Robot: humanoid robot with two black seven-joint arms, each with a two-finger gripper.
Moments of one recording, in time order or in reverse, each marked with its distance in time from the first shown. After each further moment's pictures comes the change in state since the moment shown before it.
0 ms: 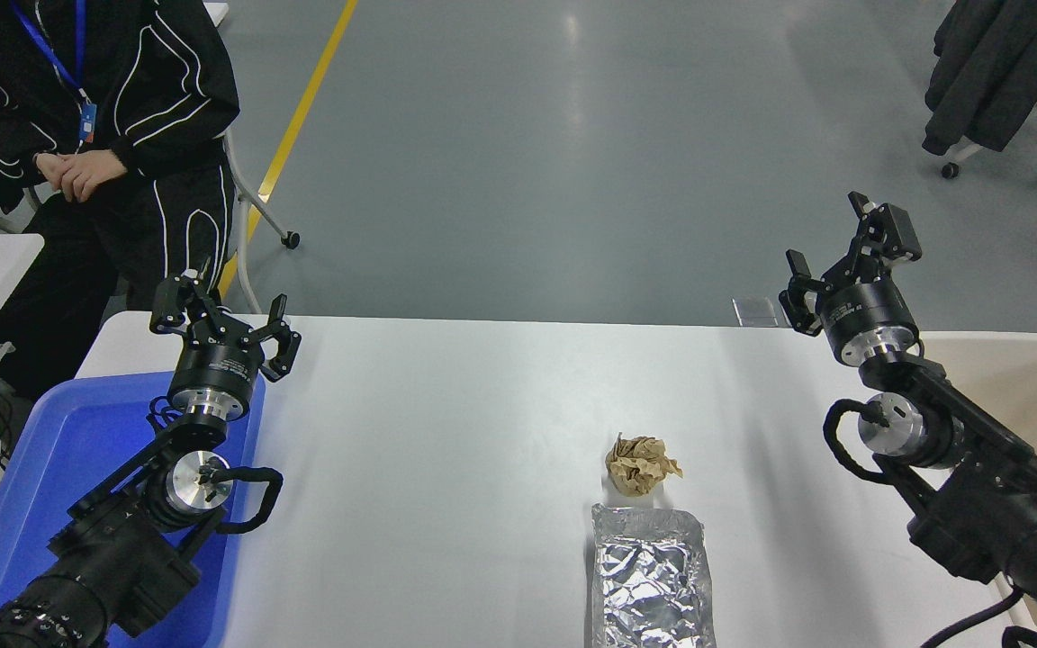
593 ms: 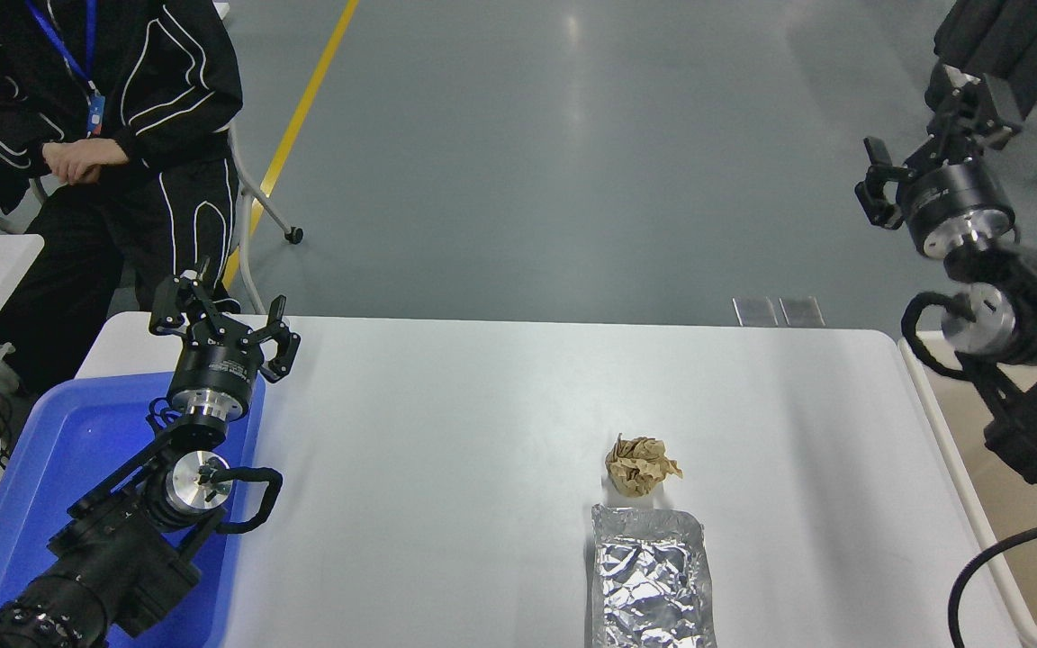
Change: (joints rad) left arm 0.000 0.000 0.000 0.000 0.000 0.000 -0.001; right arm 0.133 -0.080 0.003 0.002 -0.002 -0.003 -0.034
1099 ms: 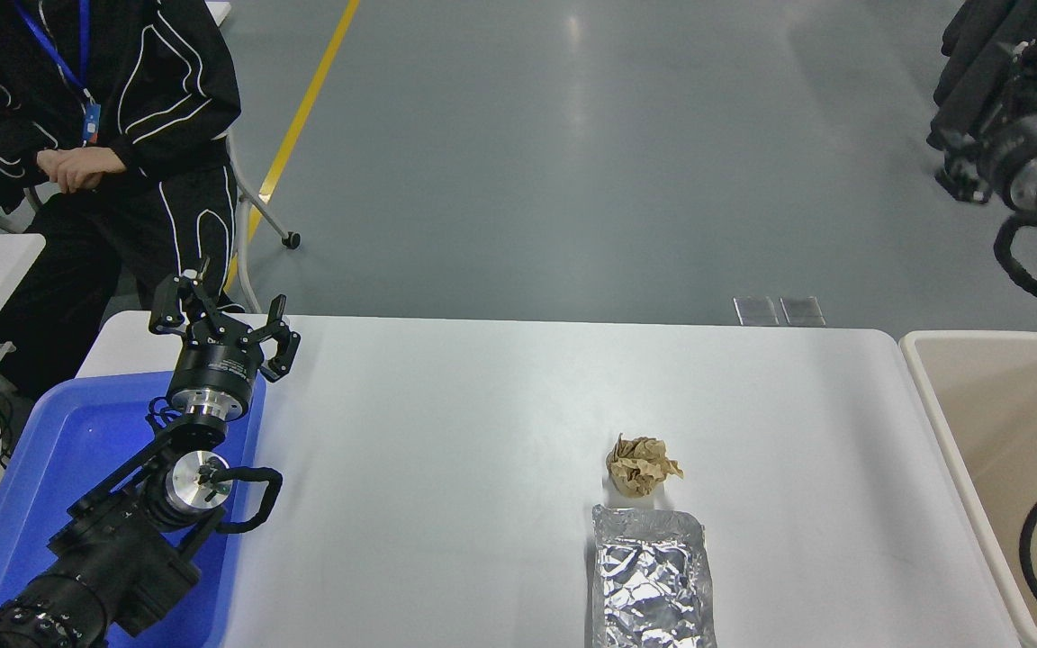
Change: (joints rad) left arm 0.000 0.000 0.000 0.000 0.000 0.000 0.000; right arm 0.245 -0.163 -0.039 -0.062 0.005 -0.019 -0.246
